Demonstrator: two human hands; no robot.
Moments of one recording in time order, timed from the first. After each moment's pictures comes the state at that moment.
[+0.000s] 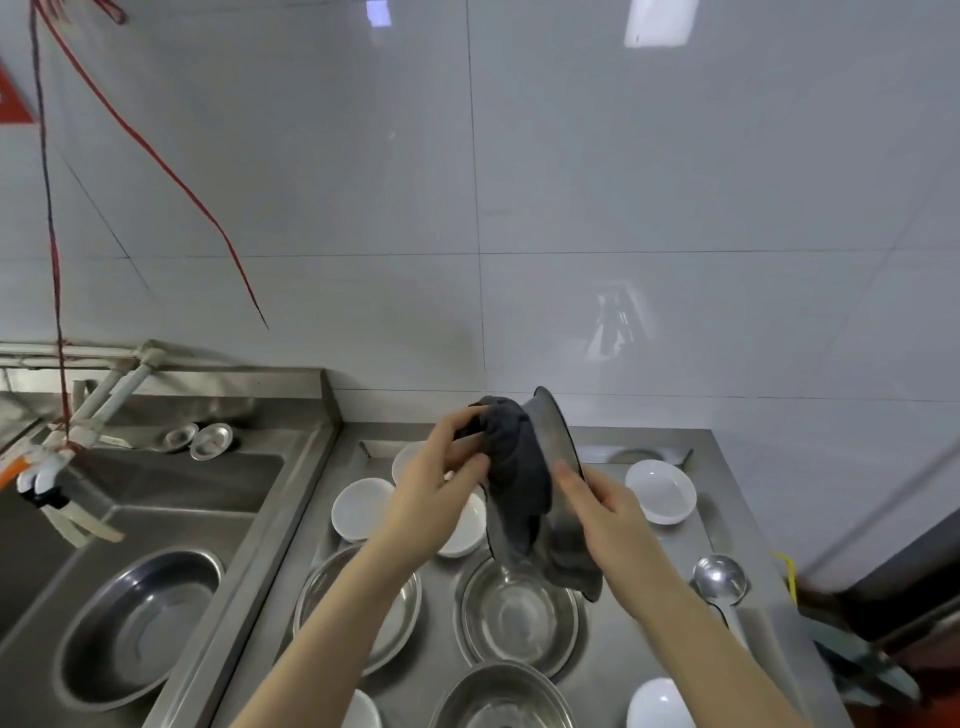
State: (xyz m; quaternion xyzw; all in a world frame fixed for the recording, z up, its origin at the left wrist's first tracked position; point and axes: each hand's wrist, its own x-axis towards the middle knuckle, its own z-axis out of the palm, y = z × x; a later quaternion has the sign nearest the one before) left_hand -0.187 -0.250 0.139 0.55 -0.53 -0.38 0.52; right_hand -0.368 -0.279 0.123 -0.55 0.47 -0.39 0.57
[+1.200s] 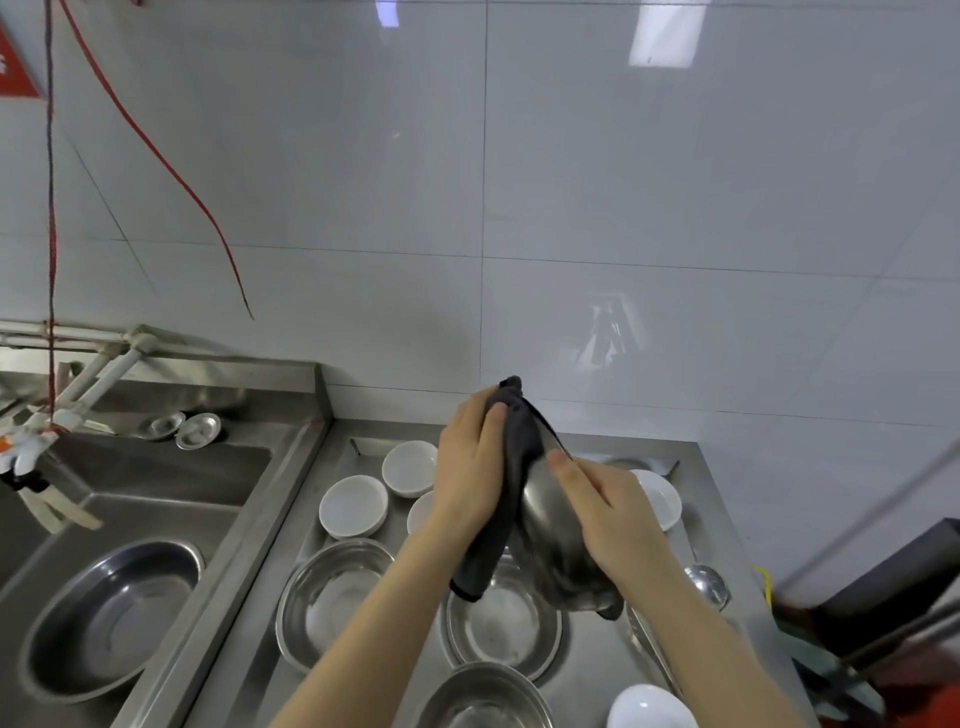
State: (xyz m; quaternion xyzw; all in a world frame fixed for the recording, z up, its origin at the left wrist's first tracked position) left_hand -0.219 -0.285 0.139 0.61 -0.50 -0.27 0.55; right_hand -0.366 -0.268 0.161 -0.67 0.49 -0.36 0.42
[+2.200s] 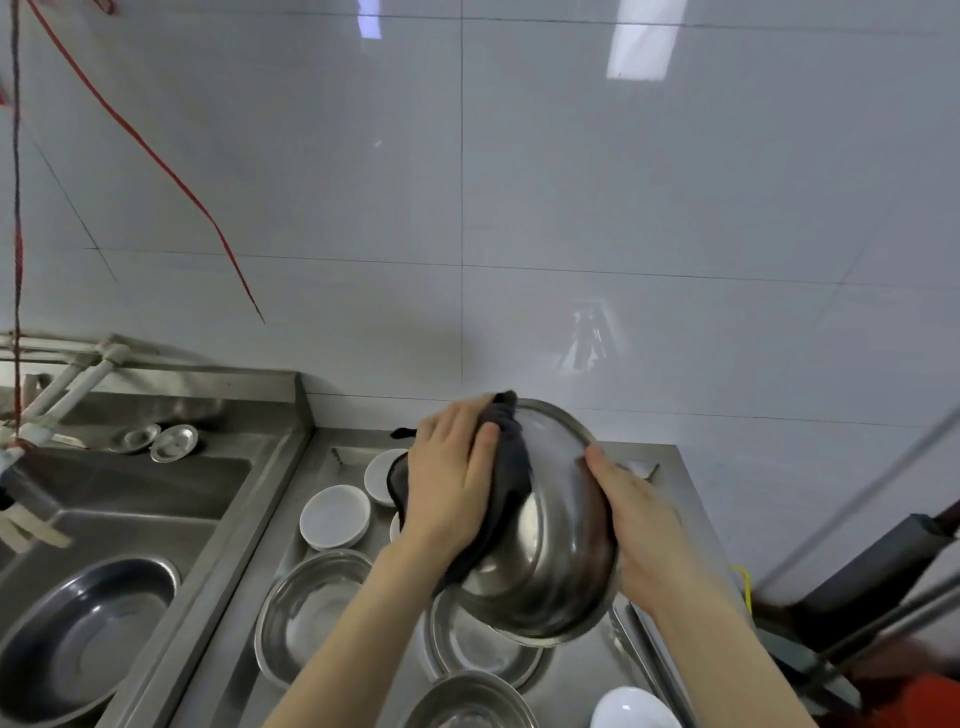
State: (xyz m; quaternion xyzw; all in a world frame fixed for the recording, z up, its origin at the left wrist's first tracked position) left_hand -0.217 -0.278 0.134 0.63 -0.61 -0.09 0.48; right_hand -0.397 -0.291 0.145 -0.37 0.49 -0.41 0.67
